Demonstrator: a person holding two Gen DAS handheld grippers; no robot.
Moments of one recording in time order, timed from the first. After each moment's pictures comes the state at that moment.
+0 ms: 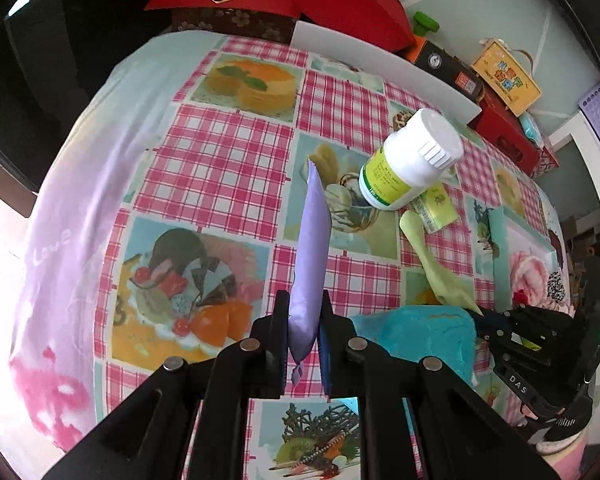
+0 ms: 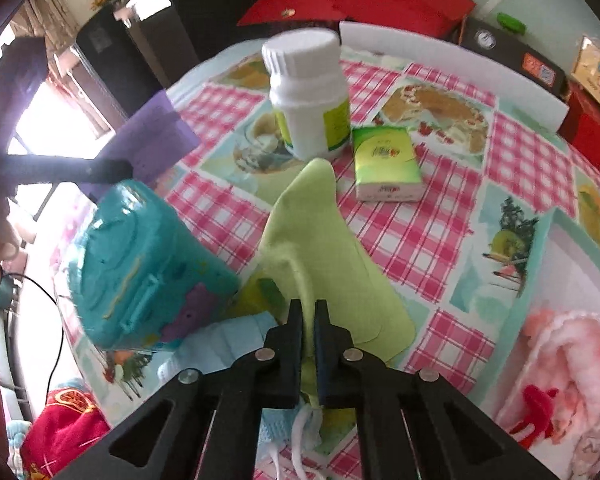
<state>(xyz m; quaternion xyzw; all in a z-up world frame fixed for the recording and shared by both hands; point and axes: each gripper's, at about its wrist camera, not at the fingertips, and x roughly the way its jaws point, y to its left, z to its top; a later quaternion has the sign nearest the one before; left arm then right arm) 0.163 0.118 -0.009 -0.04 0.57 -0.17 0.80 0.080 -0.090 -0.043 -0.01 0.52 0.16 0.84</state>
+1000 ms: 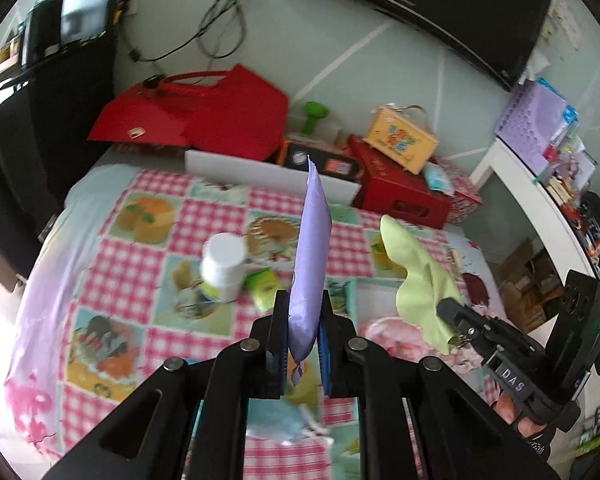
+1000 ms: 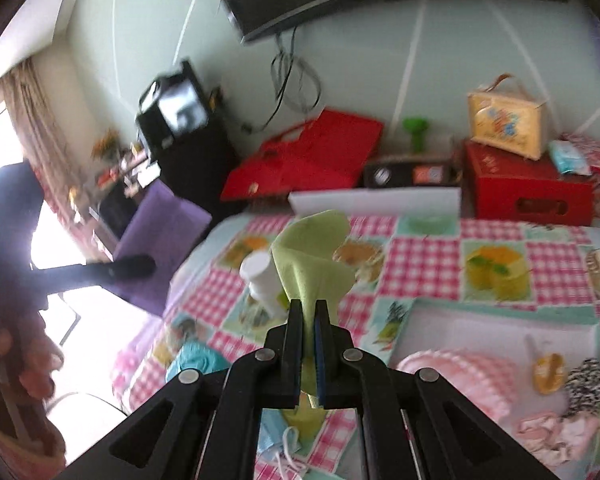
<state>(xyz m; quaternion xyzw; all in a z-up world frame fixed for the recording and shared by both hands) 0.087 -0.003 0.137 -0.04 0.42 -0.25 0.87 0.004 -0.205 0.101 0.14 0.30 0.11 0.94</state>
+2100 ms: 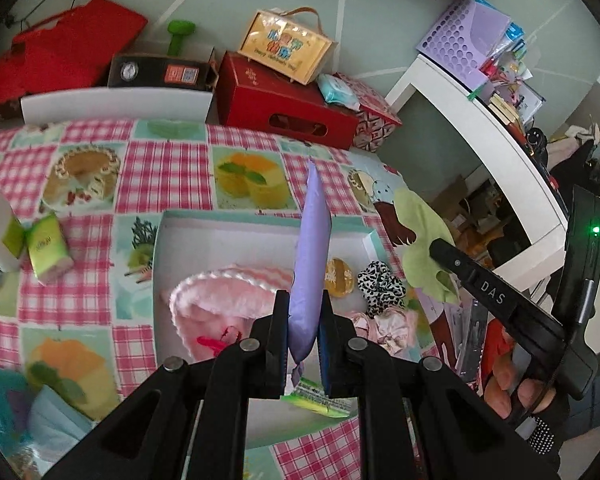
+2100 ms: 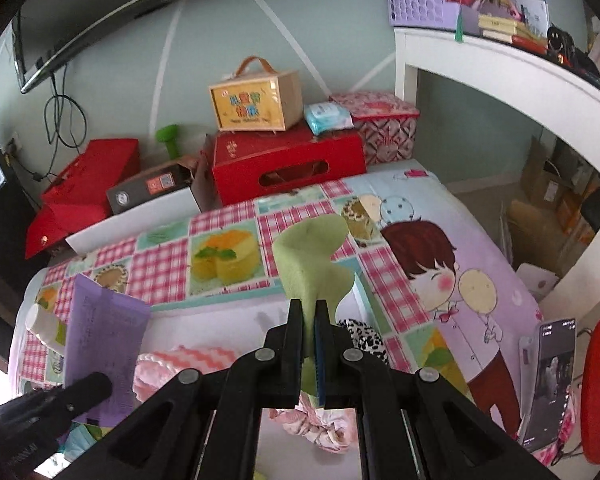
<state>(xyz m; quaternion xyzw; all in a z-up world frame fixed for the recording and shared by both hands) 0.056 -0.193 0.035 -0.04 0.49 -0.39 0.78 -0.042 -0.373 0.070 0.17 0.36 -0.25 0.88</state>
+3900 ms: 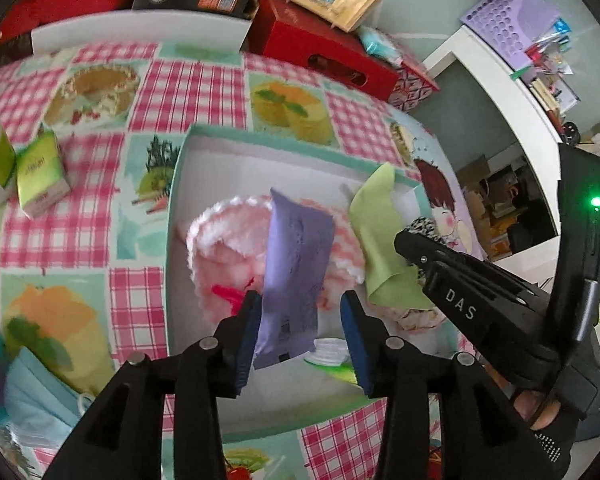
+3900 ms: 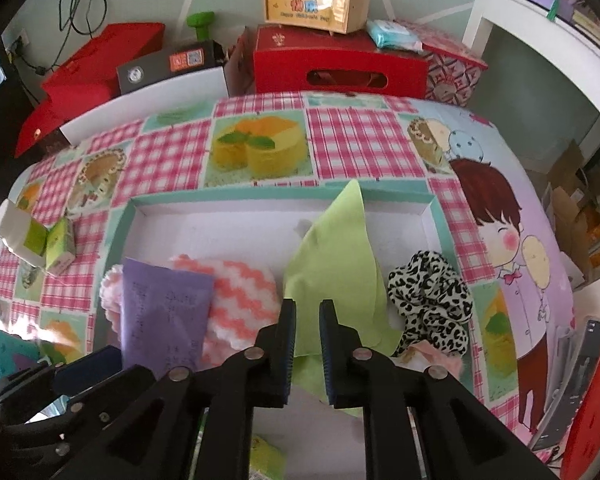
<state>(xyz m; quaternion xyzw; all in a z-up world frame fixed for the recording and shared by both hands) 0.065 -0.186 -0.018 -0.04 0.56 -0.36 0.74 0.012 -0.330 0.001 0.11 0.50 -0.19 0.84</state>
